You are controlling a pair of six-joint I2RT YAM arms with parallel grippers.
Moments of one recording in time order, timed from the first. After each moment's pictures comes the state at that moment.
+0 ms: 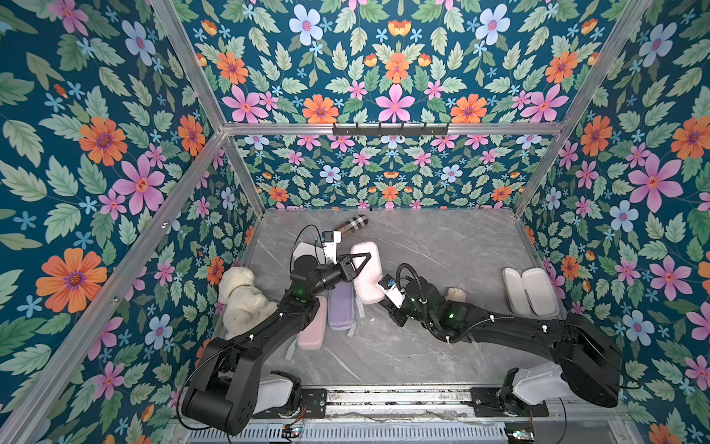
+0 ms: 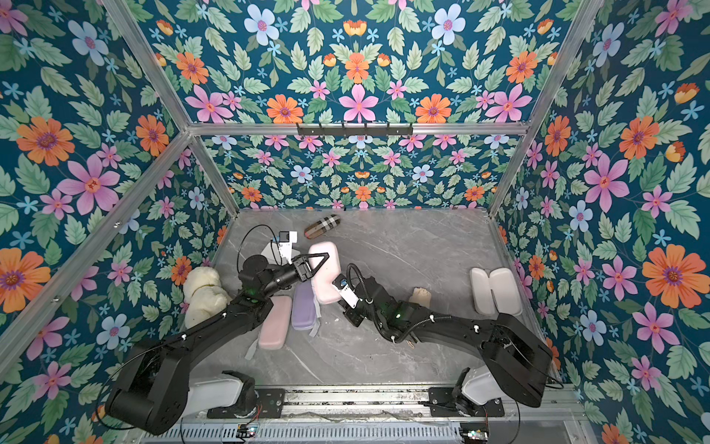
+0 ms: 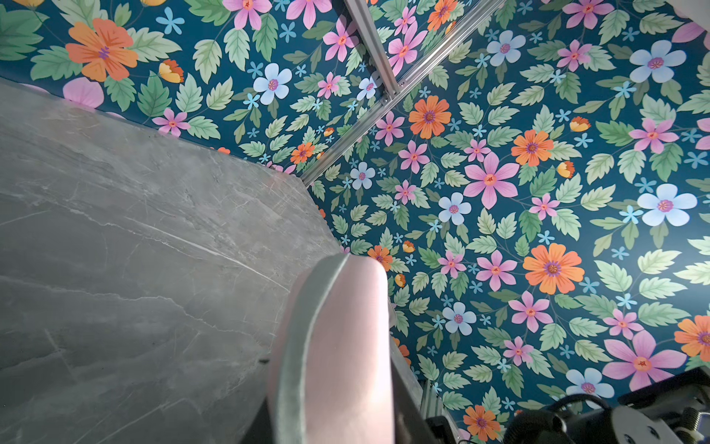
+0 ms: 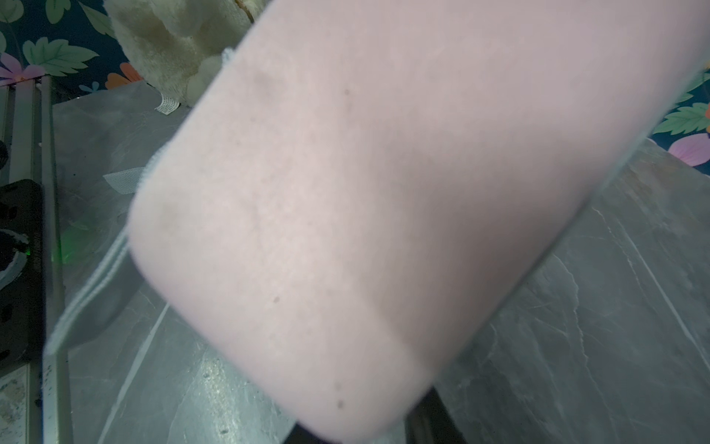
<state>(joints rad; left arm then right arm) -0.37 1.28 0.57 0.72 0.64 -0.84 0.96 1.43 0.79 0.11 0.02 -0.05</state>
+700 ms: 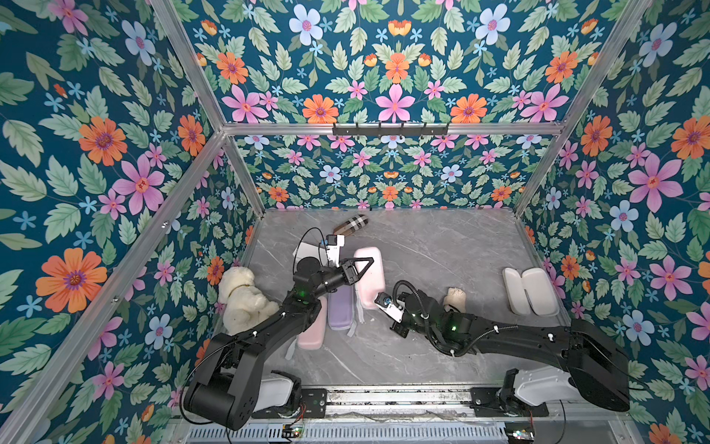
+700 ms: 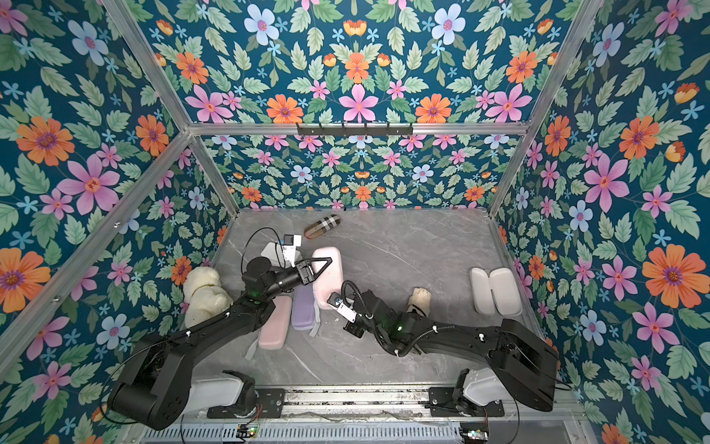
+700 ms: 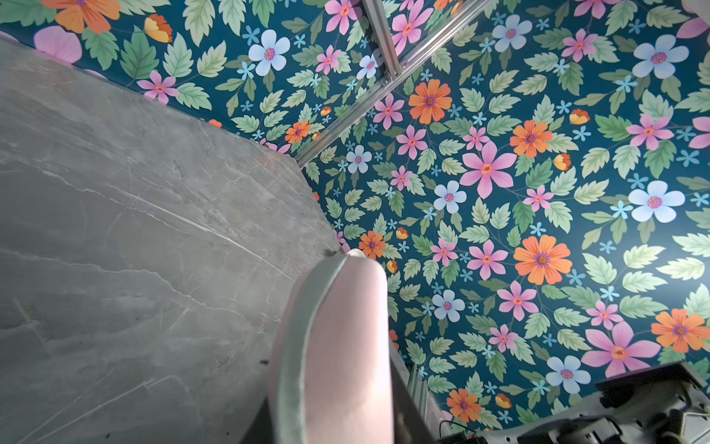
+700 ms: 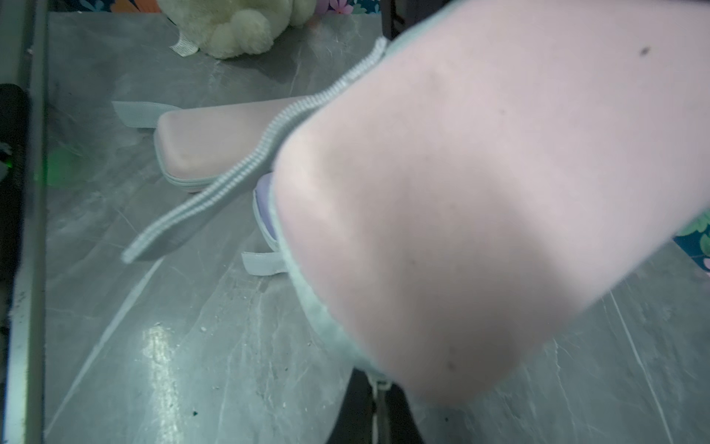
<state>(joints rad) -0.38 1.29 0.54 0.75 0.64 -0.87 1.07 1.38 0.72 0.13 0.09 -0.20</state>
